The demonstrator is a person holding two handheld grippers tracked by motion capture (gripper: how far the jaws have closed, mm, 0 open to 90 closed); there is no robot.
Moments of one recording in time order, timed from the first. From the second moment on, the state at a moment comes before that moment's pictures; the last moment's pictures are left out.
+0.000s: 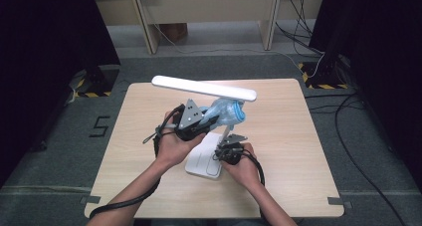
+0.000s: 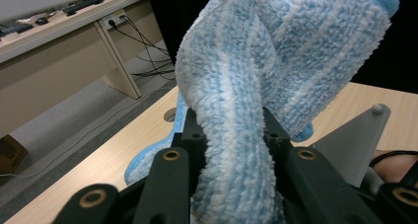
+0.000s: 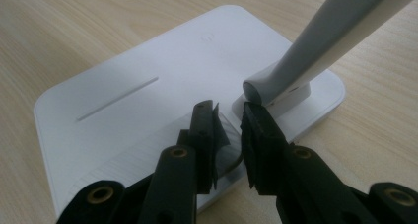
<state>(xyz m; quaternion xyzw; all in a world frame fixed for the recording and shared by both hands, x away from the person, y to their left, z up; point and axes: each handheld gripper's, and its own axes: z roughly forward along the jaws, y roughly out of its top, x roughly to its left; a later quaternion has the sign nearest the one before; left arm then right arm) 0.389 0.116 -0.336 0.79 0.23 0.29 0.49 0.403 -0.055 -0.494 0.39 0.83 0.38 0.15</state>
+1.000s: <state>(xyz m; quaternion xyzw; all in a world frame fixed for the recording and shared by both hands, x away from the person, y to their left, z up) 0.395 0.109 -0.359 0.81 0.23 0.30 0.46 0.403 -0.055 -0.495 0.39 0.83 0.38 0.15</state>
